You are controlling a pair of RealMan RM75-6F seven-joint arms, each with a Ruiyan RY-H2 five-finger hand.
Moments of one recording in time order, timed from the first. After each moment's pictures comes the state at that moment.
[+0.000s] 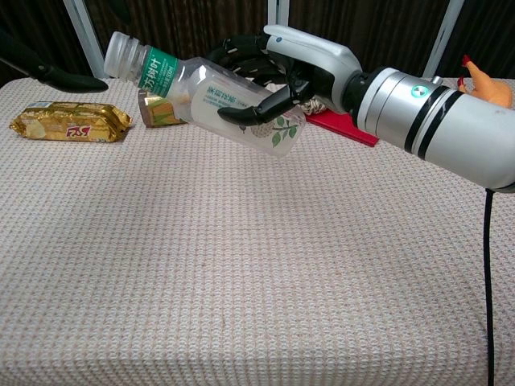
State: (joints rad) left arm -0.55 -1.32 -0.14 -1.72 1.60 1.30 -0.05; right arm 0.90 -1.68 0.21 -1.32 -1.48 0.97 0.56
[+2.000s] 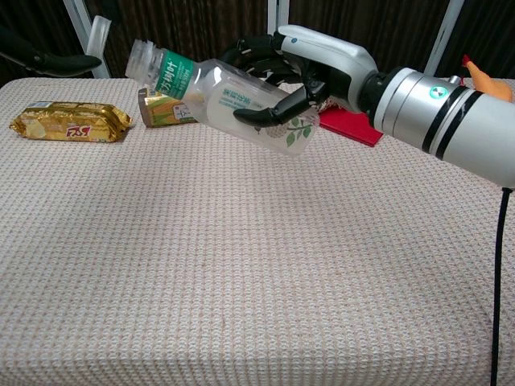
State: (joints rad) left arm -0.55 -1.30 -0.13 -1.71 1.59 1.30 -0.03; right arm 0.88 -1.64 0.17 -1.32 -1.50 1.00 0.57
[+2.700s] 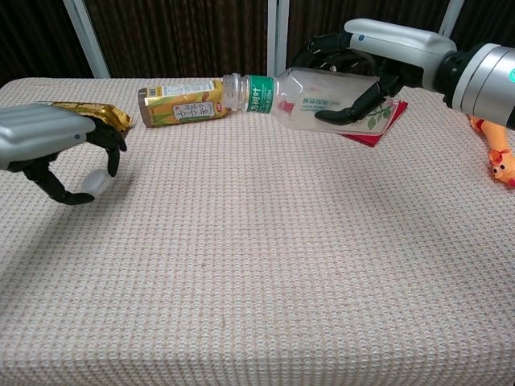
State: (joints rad) left arm -0.62 -1.44 -0.07 -1.57 1.18 0.95 0.49; right arm 0.82 -1.45 0.15 -1.42 -1.43 0.97 0.23
